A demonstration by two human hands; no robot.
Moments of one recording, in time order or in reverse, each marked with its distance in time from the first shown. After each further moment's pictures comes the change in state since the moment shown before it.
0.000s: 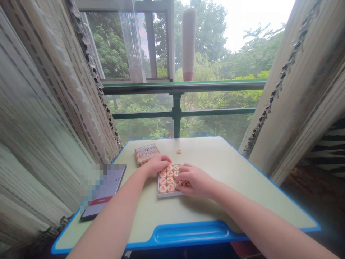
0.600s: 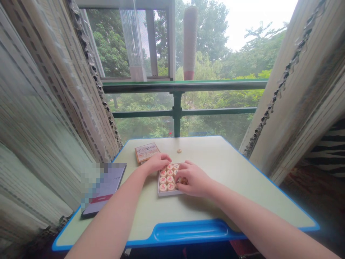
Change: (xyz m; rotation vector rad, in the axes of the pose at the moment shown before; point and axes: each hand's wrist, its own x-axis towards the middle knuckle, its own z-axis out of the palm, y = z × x) left_hand 0.000 -0.001 0.000 -0.028 -0.013 0.001; right_hand 0.005 -0.003 0.008 -0.049 -0.010 0.151
